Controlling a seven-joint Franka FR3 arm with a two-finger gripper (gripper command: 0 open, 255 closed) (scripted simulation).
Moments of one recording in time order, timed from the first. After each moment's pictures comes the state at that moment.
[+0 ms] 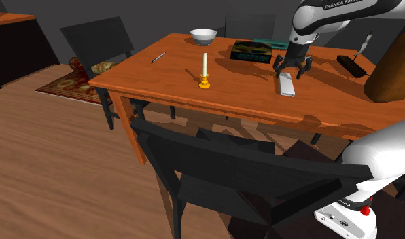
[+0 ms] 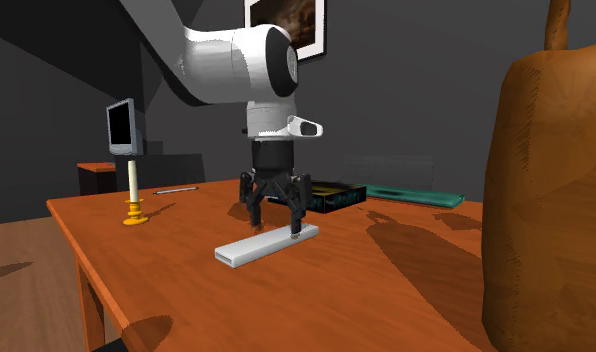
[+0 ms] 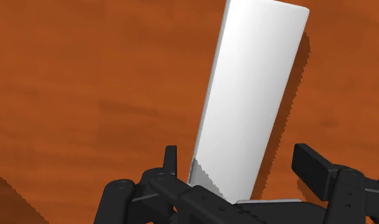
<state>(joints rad) -0.30 -0.36 -0.10 -2.29 -0.06 1.93 0.41</state>
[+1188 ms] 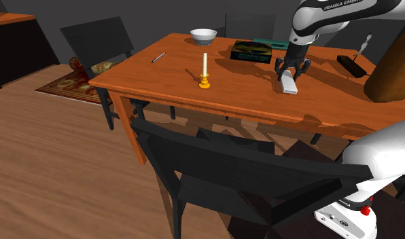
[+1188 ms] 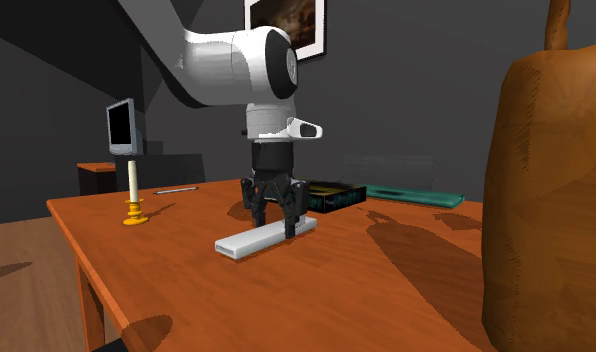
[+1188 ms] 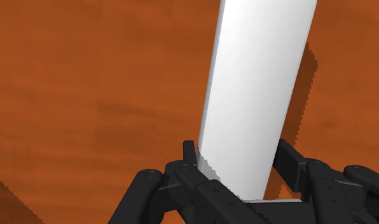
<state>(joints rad) -0.30 -0.36 -0.10 -2.30 -0.06 1.94 0.41</state>
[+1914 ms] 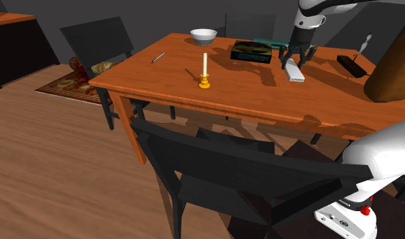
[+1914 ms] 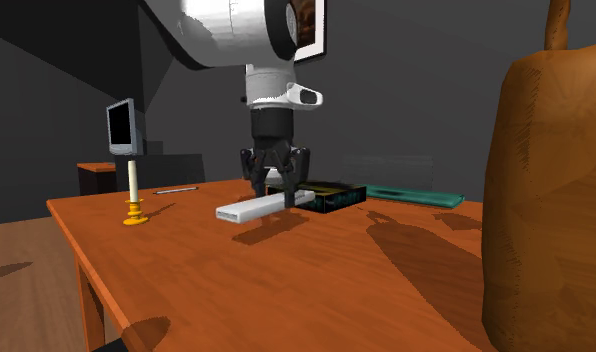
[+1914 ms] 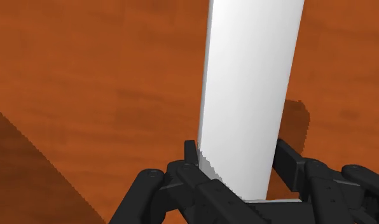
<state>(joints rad) -0.30 -0.38 -0.09 -2.16 -0.06 1.79 0.40</state>
